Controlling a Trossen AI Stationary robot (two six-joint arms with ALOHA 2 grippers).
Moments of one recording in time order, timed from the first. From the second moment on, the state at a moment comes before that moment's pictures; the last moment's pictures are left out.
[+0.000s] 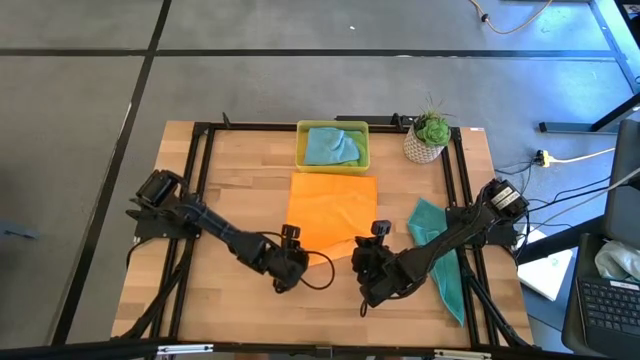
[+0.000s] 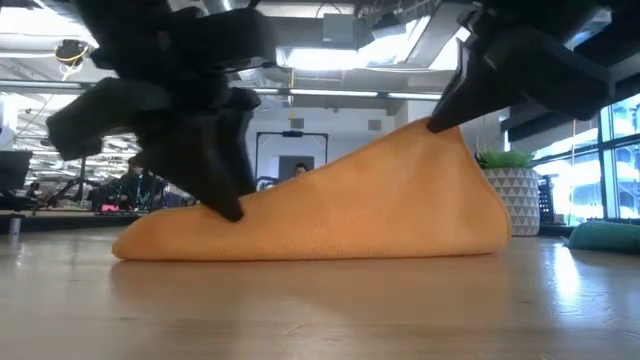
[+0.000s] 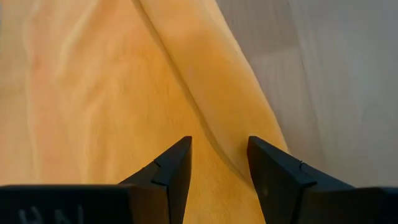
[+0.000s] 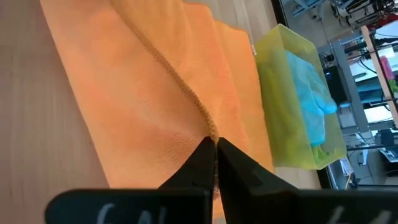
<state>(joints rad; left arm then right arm) -0.46 1.81 1.06 -0.39 -0.47 -0.16 0.59 1.82 1.23 -0.81 0.92 0.50</state>
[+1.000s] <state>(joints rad) -0.62 1.81 1.06 -0.67 -0.54 -0.44 0.65 1.82 1.23 -0.86 0.86 0.60</state>
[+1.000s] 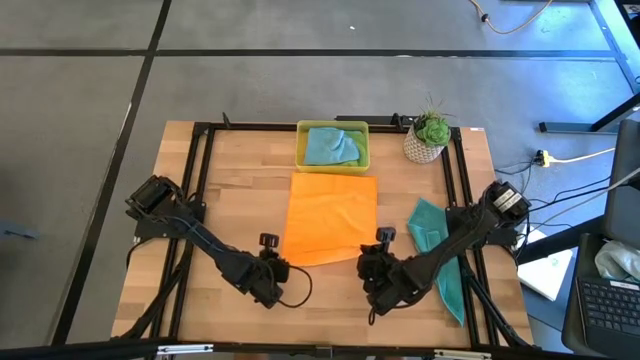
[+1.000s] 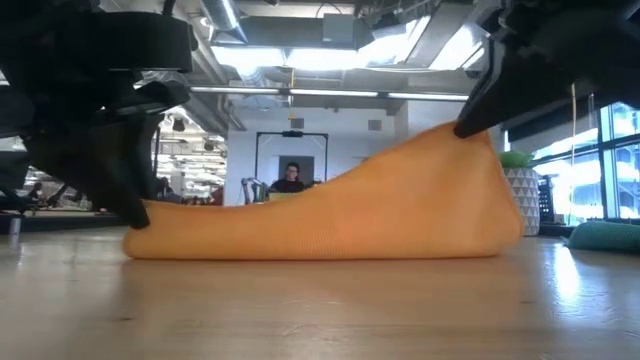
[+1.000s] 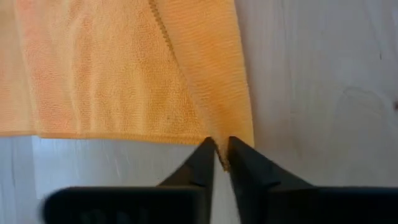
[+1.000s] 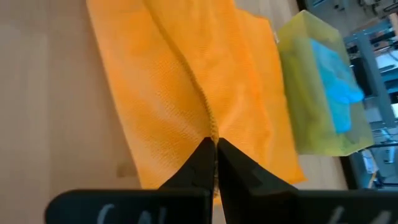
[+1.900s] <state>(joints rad) -0.84 1.81 1.22 -0.79 -0.38 -0.51 0.81 1.82 1.23 -0.46 0.39 0.62</state>
